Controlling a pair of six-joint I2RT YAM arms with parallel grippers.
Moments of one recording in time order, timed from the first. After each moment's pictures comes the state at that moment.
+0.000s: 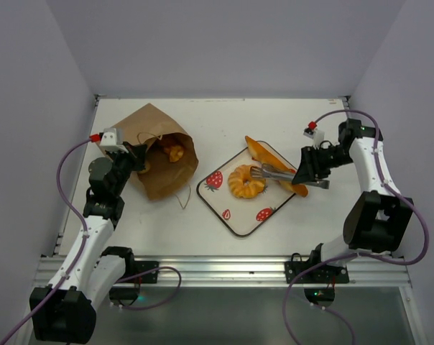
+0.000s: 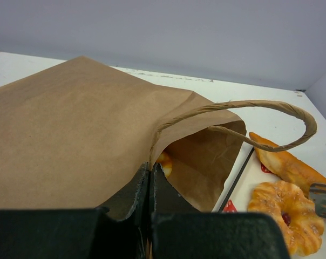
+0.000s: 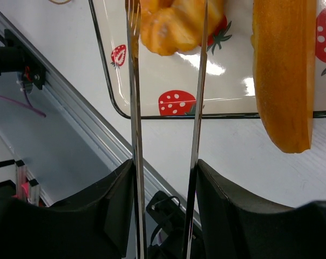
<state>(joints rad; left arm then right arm) -0.06 0.83 0.53 0.25 0.15 -0.31 -0.18 1.53 1.31 -1.32 -0.76 -0.52</state>
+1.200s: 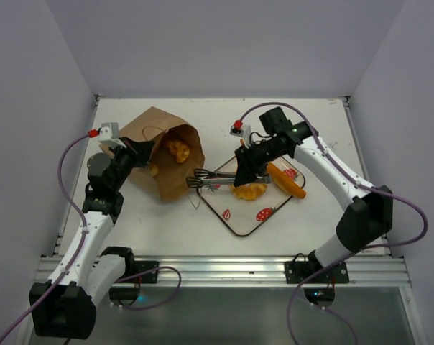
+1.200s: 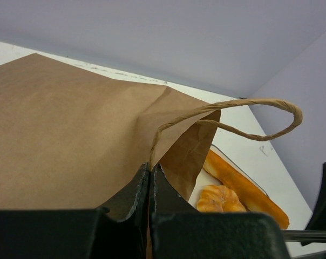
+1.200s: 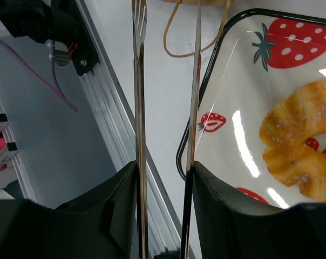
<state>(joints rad) -0.06 0.87 0.57 0.27 0.28 -0.51 0.47 1.54 1.43 -1.01 -0.77 -0.21</state>
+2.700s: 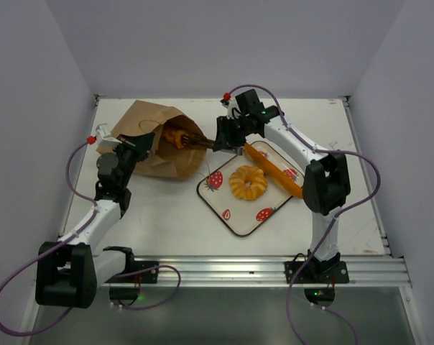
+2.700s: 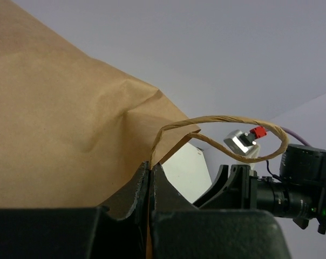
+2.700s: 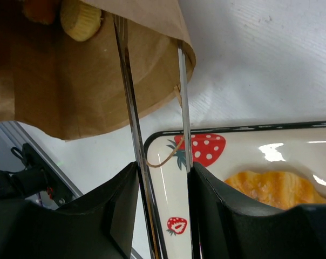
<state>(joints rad) -0.06 1.10 0.48 0.68 0.14 -0.93 0.50 2.00 1.78 -0.71 -0.45 0.31</state>
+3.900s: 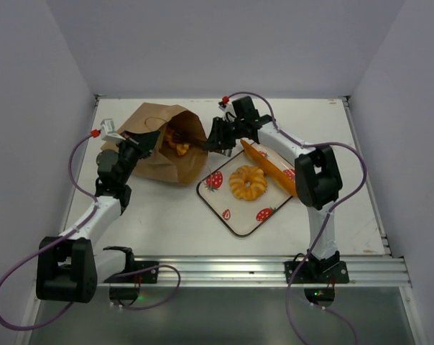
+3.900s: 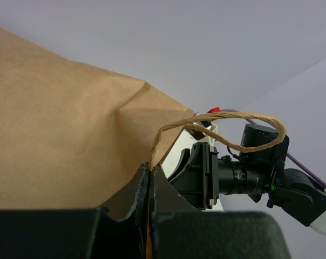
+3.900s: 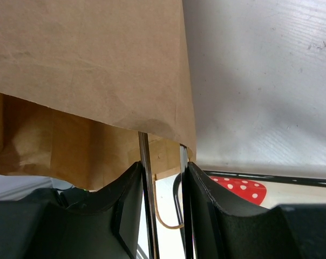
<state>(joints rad) -0.06 1.14 0.51 0.72 0.26 -0.90 0.50 2.10 1.71 -0.40 -0.59 0.54</state>
